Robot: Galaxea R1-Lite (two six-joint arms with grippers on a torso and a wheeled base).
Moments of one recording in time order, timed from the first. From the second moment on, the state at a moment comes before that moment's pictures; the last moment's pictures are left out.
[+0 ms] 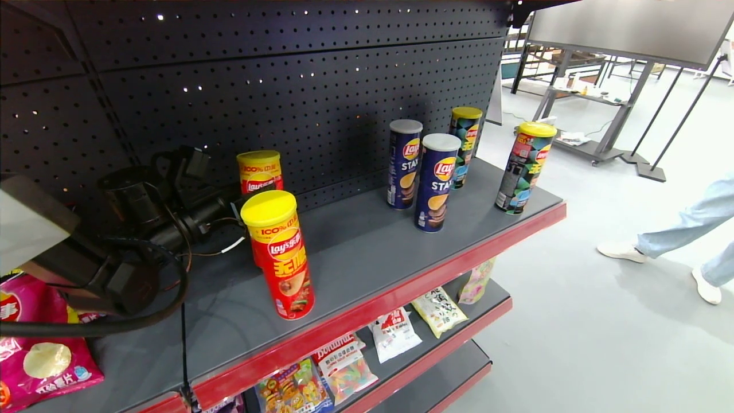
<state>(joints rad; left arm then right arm) -0.08 2.05 -0.80 -1.33 -0.53 -0.11 0.00 0.00 0.00 0.00 -0.06 0.00</state>
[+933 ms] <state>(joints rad) -0.06 2.00 -0.75 -1.14 -0.54 0.00 0.00 0.00 0.00 0.00 -0.06 0.00</state>
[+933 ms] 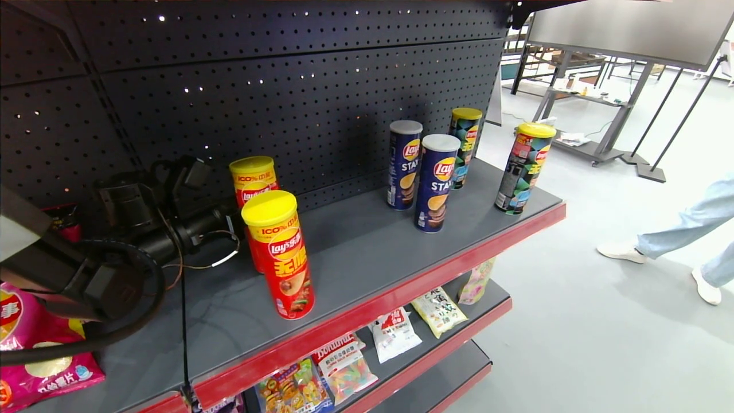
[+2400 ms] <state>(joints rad) 0.01 1.91 -0.74 -0.92 -0.67 0.18 0.00 0.00 0.00 0.00 -0.06 0.00</state>
